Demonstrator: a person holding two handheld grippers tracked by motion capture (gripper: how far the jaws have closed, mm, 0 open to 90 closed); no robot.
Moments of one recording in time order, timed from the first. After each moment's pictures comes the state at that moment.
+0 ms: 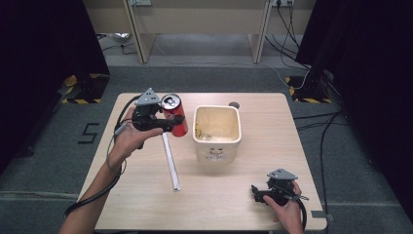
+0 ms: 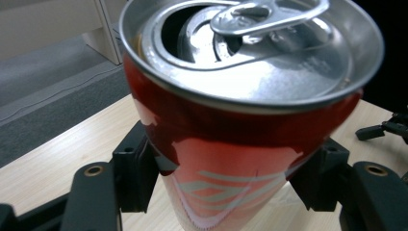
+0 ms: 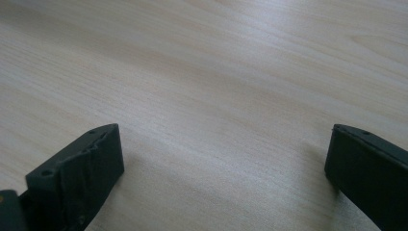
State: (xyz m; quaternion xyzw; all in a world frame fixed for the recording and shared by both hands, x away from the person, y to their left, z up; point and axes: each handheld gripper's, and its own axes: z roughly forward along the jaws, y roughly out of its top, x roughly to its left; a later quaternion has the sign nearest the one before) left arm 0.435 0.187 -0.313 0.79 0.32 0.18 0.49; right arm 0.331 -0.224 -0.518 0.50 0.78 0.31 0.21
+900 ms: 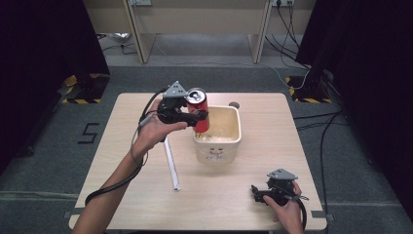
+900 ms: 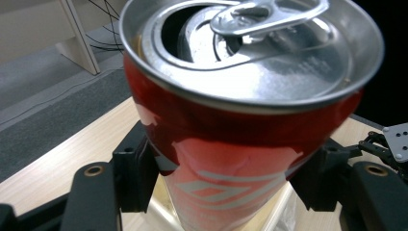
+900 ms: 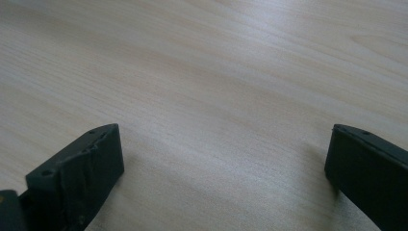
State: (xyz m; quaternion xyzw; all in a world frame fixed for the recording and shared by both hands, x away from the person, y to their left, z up) left arm 0.451 0.124 -0.303 0.81 0.29 0.16 0.49; right arm 0.331 -0.223 -0.518 0.50 0.78 0.31 0.21
